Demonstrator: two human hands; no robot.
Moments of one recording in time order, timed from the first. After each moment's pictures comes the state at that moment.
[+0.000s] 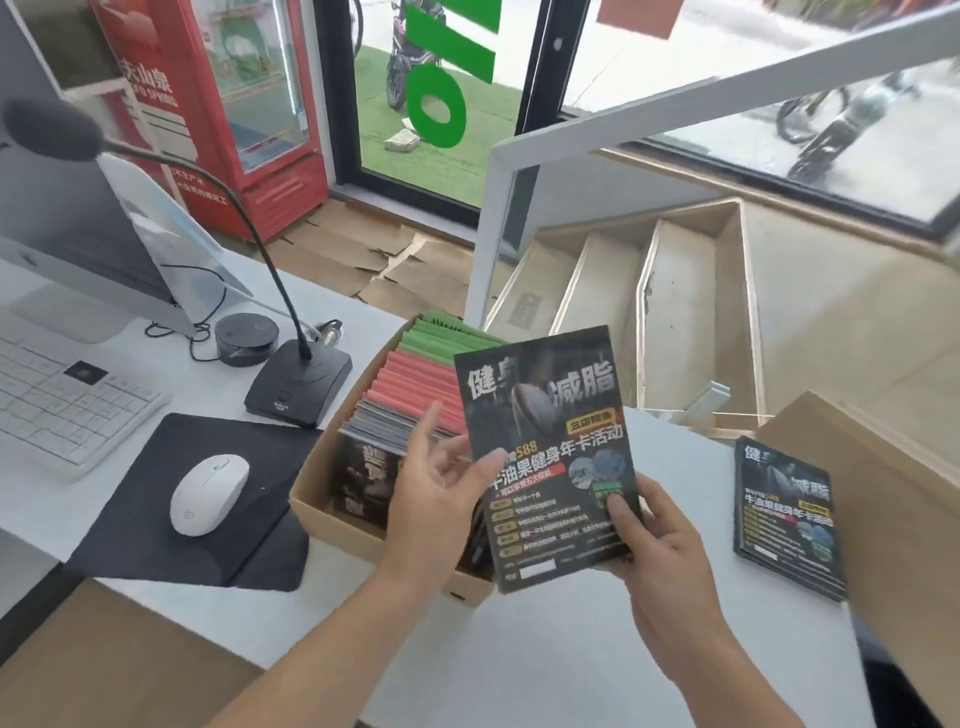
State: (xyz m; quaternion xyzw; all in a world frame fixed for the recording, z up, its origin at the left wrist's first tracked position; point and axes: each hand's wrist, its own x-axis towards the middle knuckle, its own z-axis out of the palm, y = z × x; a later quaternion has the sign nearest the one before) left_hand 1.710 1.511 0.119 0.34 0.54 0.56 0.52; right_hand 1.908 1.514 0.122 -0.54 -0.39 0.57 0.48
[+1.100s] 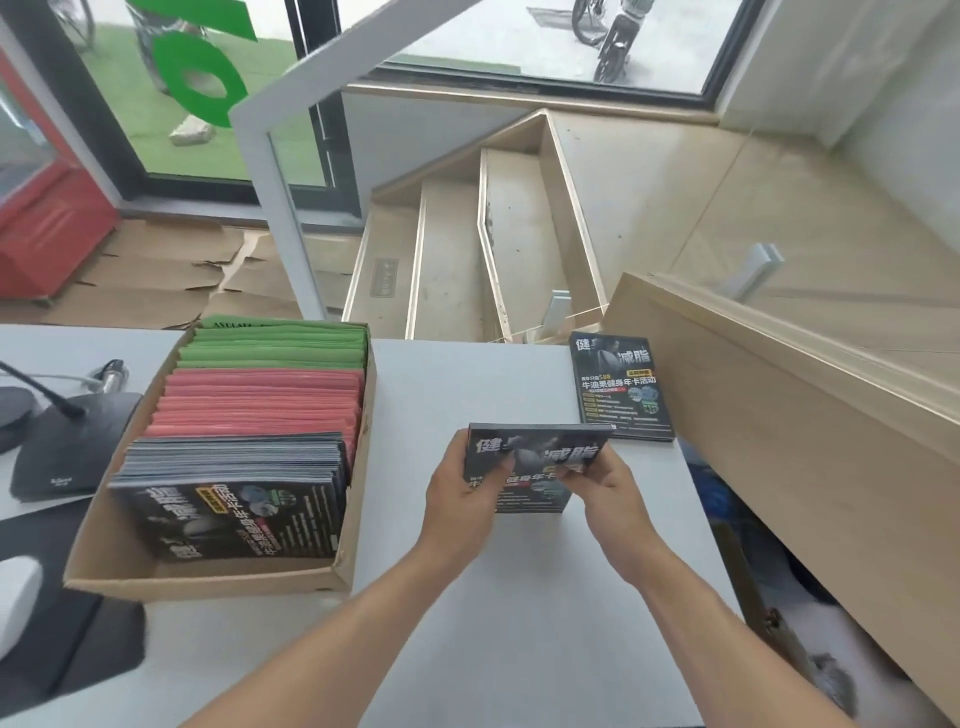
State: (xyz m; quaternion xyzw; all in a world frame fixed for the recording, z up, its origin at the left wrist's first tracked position) left_hand 1.877 1.521 0.059 0.51 0.49 0.45 0.55; right_hand 2.047 1.498 0.055 -0.61 -0.36 0.49 0.50
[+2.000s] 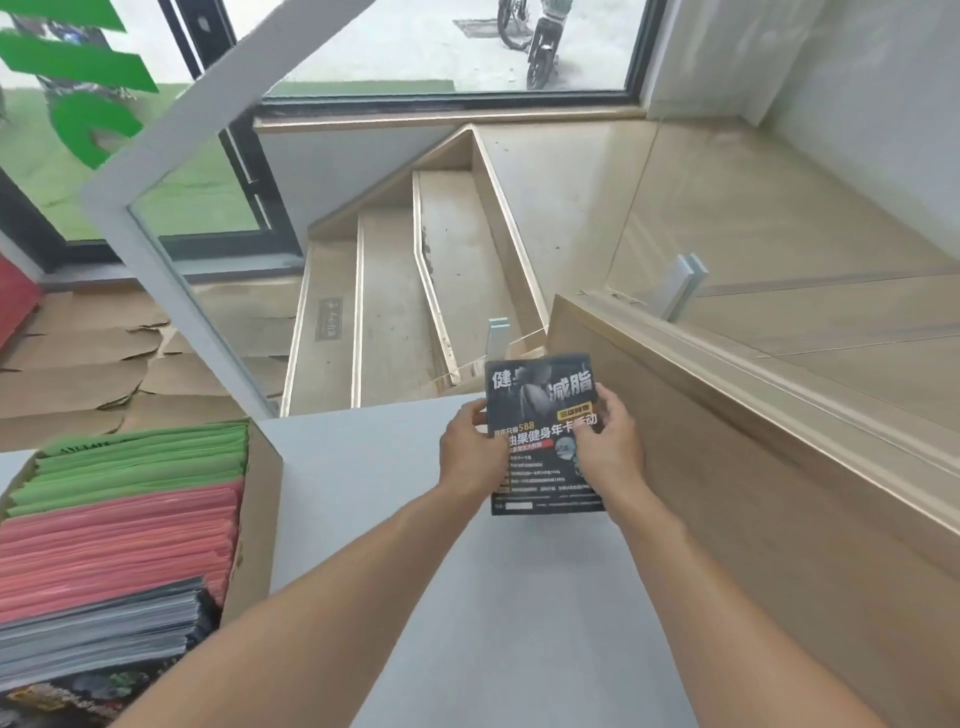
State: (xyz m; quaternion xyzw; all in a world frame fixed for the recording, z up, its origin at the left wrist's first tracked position) left_hand 2.023 1.661 0.050 0.53 0.59 0.29 0.54; right_hand 2.171 1.606 0.058 -0.78 -0.30 0.29 0.47
